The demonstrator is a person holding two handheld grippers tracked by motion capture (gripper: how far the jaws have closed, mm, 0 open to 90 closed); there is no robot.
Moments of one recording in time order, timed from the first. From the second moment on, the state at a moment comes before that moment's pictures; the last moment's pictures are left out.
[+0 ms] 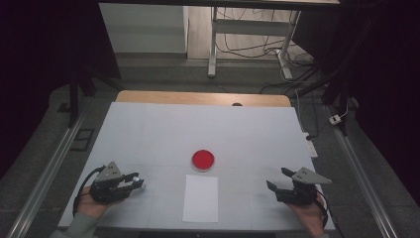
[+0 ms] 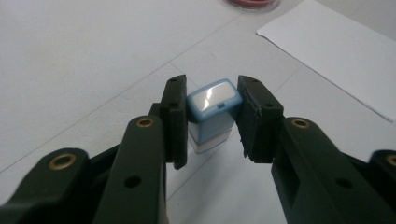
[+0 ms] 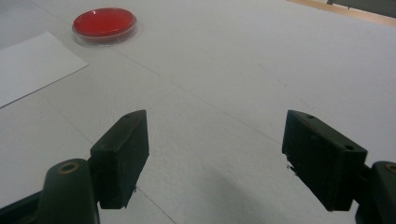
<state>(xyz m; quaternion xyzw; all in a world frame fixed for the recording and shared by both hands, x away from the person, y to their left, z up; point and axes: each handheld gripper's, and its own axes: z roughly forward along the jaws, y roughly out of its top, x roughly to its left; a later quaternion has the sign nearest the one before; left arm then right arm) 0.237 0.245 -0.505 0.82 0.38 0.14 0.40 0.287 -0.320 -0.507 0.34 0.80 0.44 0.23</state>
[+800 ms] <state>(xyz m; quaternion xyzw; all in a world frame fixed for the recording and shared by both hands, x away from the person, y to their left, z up) 0.241 0.242 -0.497 0.79 0.40 0.15 0.44 0.287 -0.318 -0.506 0.34 0.80 0.45 0.23</state>
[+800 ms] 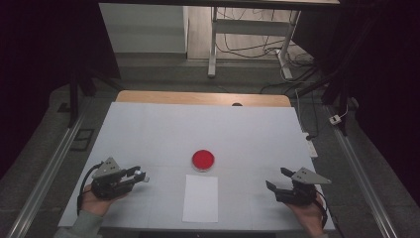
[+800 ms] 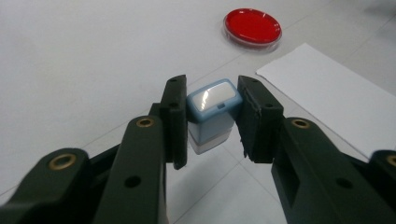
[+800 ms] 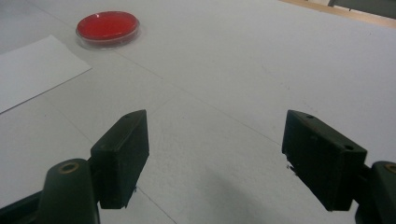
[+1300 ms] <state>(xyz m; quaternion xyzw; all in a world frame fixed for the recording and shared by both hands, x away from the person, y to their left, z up) 0.246 0.237 -0.494 0.77 0.41 0.15 0.47 0.286 -0.317 -0.506 0.34 0.79 0.45 0.22</state>
